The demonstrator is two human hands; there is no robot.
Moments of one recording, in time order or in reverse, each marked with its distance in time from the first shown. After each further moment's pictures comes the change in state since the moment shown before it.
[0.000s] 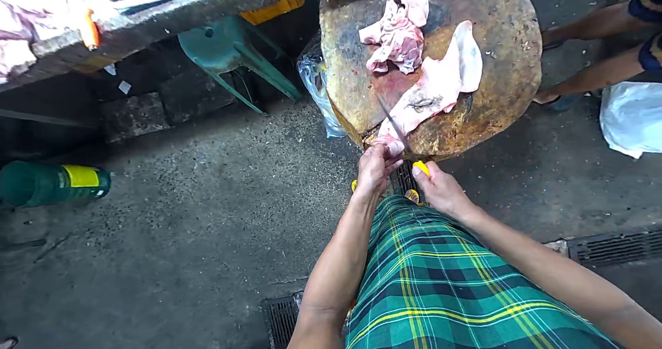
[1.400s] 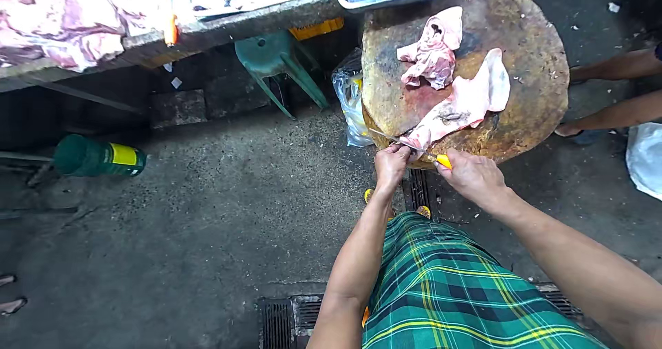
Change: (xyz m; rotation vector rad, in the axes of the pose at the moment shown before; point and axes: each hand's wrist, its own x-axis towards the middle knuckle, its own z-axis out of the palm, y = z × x) left_hand 0.007 0.014 -0.019 0.523 0.156 0.276; right_hand 0.025 -0.034 -0.032 -0.756 0.251 -0.263
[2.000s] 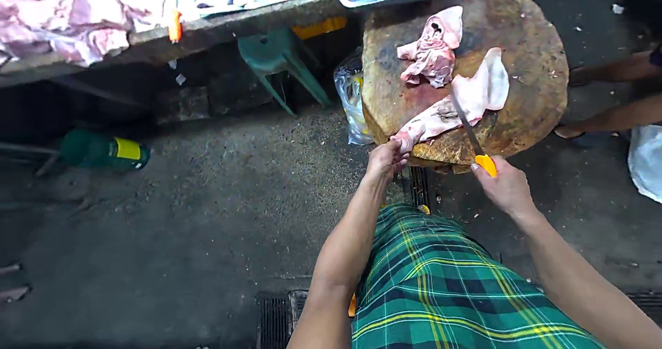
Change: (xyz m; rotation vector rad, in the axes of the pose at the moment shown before) left_hand 0.009 0.001 -0.010 -0.484 -0.092 -0.352; right_hand -0.041 0.066 0.010 0.471 0.023 0.306
